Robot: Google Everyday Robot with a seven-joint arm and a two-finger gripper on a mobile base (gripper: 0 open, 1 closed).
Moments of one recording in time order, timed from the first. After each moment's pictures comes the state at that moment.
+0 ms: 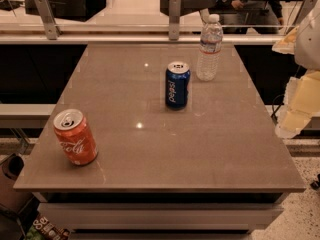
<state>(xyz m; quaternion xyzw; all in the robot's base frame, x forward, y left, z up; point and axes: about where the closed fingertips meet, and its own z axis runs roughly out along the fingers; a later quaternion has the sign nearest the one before) 0.438 -0.214 0.985 -0.60 0.78 -0.04 0.17</state>
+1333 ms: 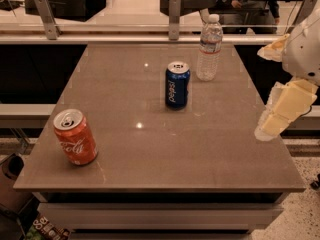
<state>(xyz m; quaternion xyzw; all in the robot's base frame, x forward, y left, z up) 0.443 -0.187 0.973 -0.59 0.77 0.02 0.24</state>
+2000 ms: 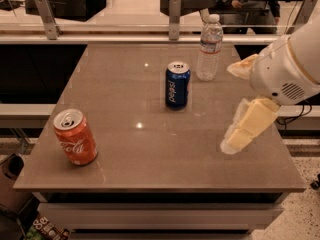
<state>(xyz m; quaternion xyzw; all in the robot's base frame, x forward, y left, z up) 0.438 -0.134 0.944 -0.60 0.75 0.09 0.27</state>
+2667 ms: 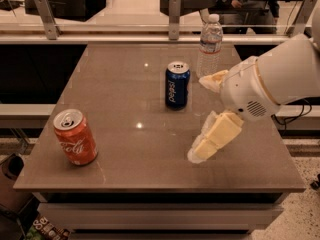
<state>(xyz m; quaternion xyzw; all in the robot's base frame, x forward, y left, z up) 0.436 -0.079 0.919 -0.59 0.73 0.16 0.32</state>
